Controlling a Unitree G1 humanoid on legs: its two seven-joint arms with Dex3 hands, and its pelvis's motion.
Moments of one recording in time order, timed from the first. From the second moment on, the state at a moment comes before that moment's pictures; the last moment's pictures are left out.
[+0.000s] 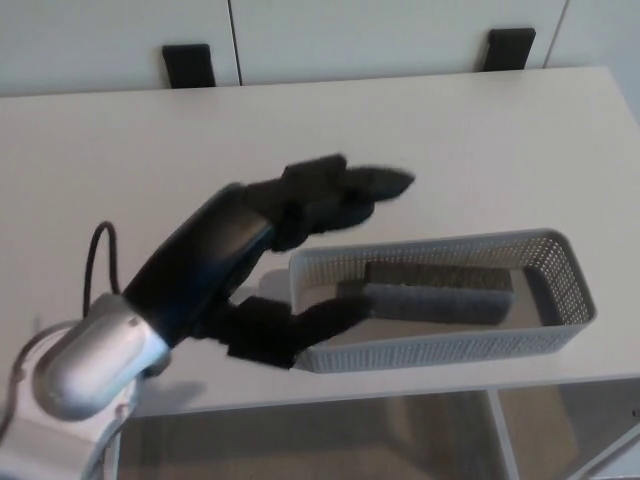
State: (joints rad) left_arm -0.06 0.37 -0.17 -0.69 -0.07 0.53 -0.41; right_arm 0.01 -0.44 -0.12 1.25 0.00 -0.21 0.24
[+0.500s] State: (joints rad) left_arm 0.31 0.42 0.10 -0.71 -0.30 0.53 -0.60; right_arm 0.01 -0.44 -0.11 1.26 0.00 -0.21 0.24
